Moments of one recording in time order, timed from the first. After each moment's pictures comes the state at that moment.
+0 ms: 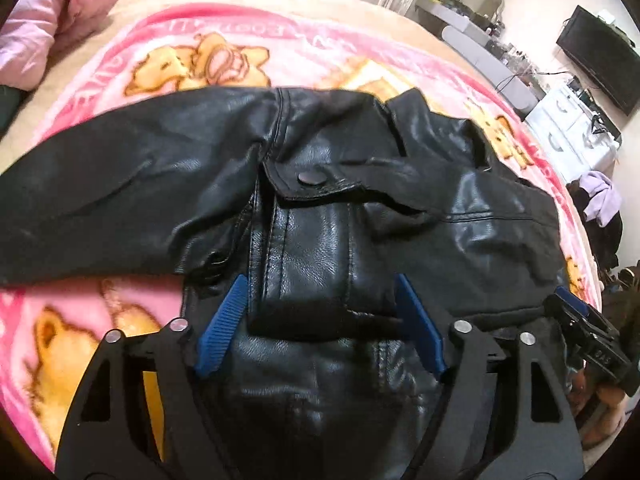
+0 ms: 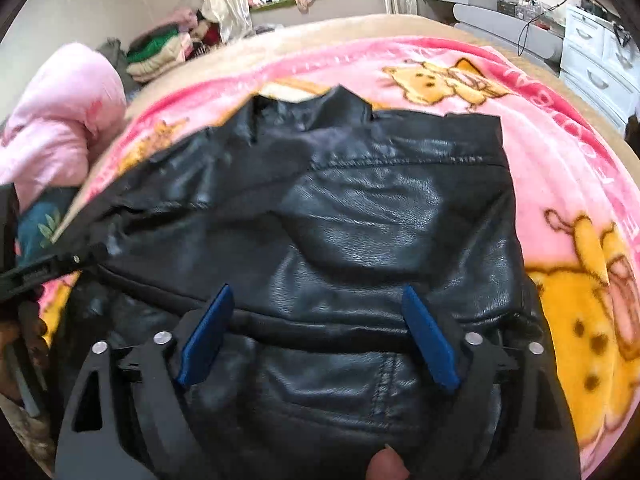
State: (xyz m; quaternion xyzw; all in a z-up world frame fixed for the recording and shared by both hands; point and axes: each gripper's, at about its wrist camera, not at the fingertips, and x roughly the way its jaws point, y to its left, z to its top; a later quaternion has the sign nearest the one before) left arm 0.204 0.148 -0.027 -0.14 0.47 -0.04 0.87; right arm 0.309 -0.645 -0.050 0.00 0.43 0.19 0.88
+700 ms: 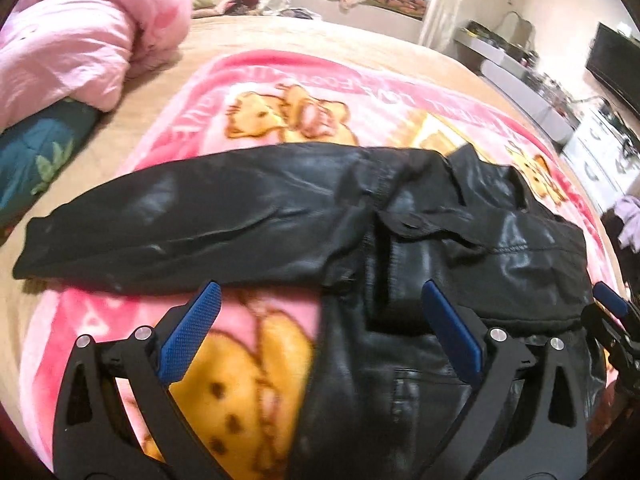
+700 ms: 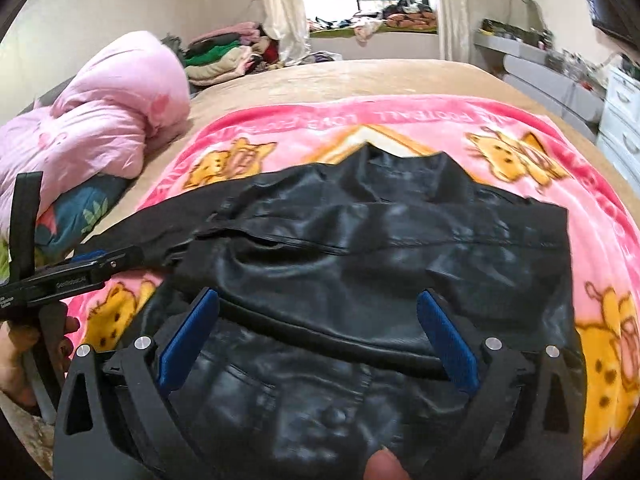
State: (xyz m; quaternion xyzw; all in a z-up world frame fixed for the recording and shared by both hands) left arm 0.164 0.207 0.013 -0.11 0.42 0.06 0.90; right arm 0.269 -0.544 0.003 -0.05 0.37 0.27 0.89
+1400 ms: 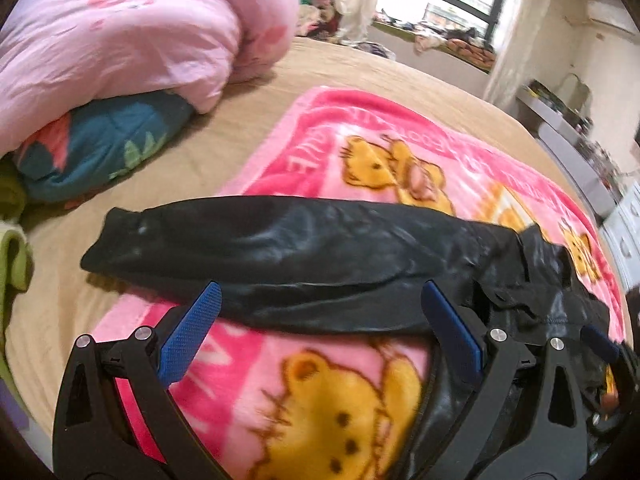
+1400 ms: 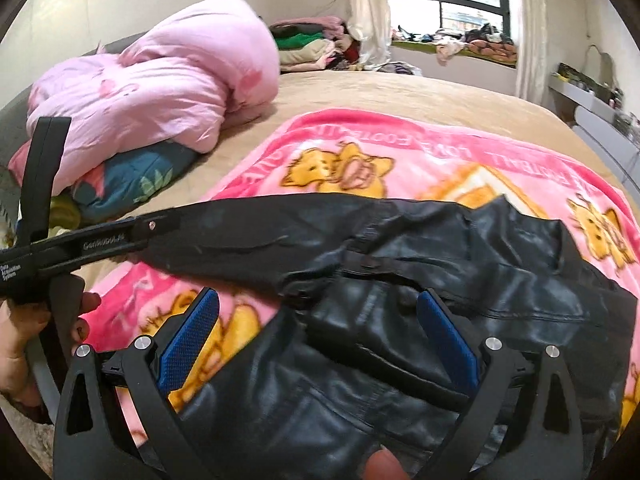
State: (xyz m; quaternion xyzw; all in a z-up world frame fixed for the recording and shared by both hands) left arm 0.135 0.305 0.036 -0.17 0.37 0.18 0.90; right arm 0.239 -0.406 0.010 -0.12 0.34 0.37 0.85
